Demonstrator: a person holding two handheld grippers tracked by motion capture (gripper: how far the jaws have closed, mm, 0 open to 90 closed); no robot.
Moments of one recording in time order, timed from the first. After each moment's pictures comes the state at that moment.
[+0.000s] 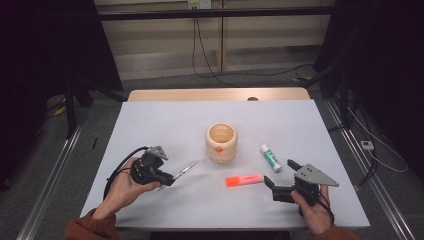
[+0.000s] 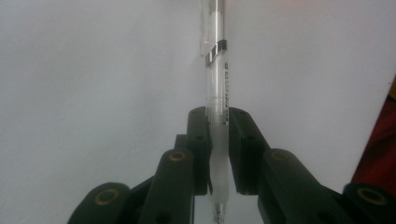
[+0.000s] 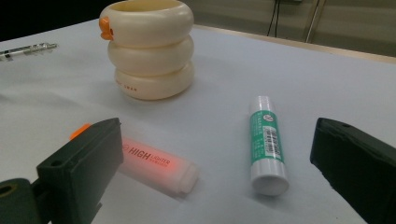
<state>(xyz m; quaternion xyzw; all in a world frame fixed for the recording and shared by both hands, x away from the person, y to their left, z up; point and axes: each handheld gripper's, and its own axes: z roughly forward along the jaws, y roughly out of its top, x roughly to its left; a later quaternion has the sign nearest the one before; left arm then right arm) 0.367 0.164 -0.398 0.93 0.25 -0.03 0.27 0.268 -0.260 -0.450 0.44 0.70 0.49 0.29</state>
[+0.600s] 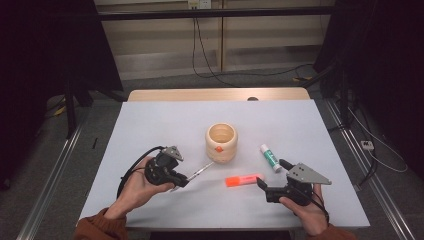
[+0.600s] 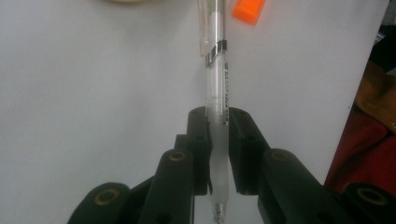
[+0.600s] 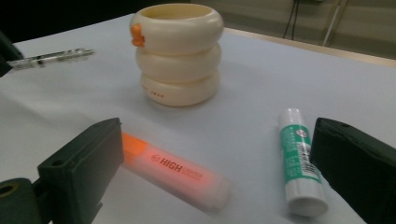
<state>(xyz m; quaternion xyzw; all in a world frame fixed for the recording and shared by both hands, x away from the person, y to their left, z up) 0.359 0.124 -0.386 0.93 0.23 -0.04 0.28 0.269 -0.241 -0.440 0.42 0.71 0.50 0.27</state>
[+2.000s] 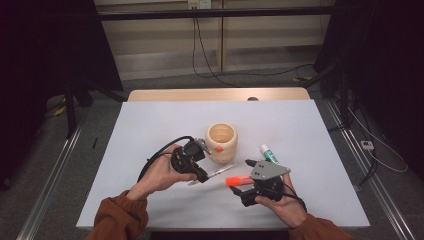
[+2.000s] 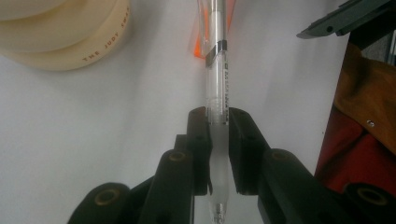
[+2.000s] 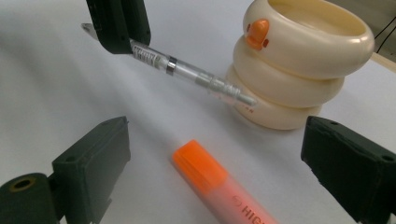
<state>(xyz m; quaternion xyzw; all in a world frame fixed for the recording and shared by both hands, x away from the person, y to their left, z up) 0.381 0.059 -0.373 0.96 0.14 -0.08 0.22 0.291 -0.176 -0.426 0.27 0.82 0.45 0.22</state>
